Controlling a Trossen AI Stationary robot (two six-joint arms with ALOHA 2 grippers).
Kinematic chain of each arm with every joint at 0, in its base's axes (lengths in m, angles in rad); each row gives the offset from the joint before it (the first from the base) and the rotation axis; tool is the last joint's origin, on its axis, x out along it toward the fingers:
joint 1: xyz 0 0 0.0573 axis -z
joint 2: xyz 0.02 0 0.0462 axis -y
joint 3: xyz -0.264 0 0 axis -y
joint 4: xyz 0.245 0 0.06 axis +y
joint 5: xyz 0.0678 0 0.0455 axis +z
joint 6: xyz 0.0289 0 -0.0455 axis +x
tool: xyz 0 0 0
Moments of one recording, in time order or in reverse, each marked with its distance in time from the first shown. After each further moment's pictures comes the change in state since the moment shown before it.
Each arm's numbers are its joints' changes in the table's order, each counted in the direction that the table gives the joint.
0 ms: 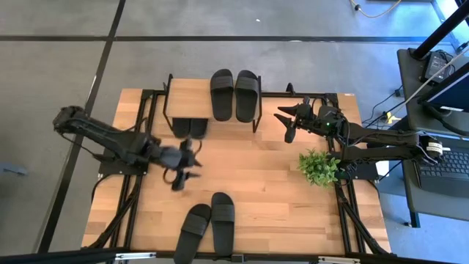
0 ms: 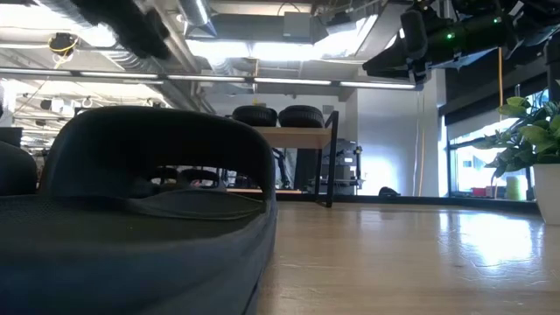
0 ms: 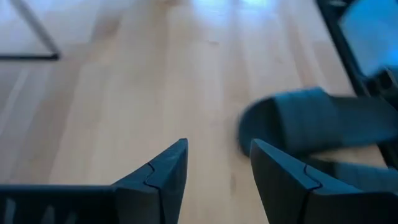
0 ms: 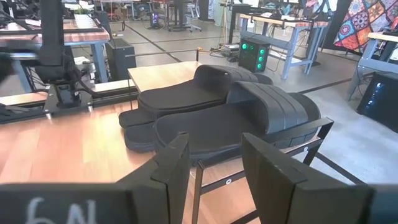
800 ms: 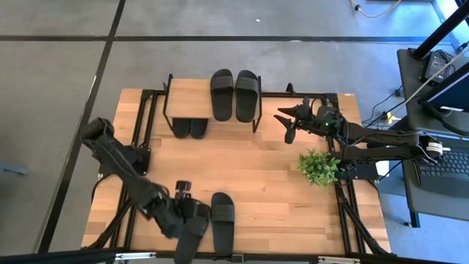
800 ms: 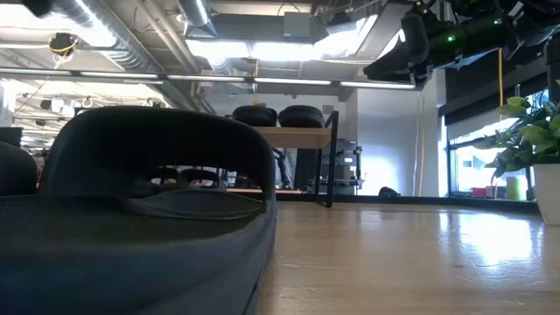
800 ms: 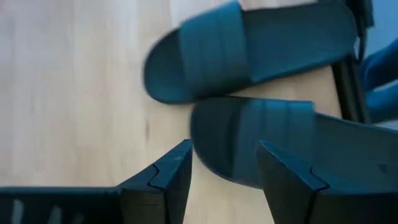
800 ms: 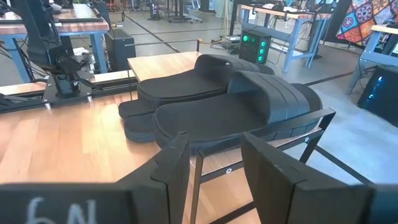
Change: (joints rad) left arm 0.488 -0.523 0.465 0.409 0.211 -0.382; right arm 0.000 0.000 0.000 0.035 0.003 -0.002
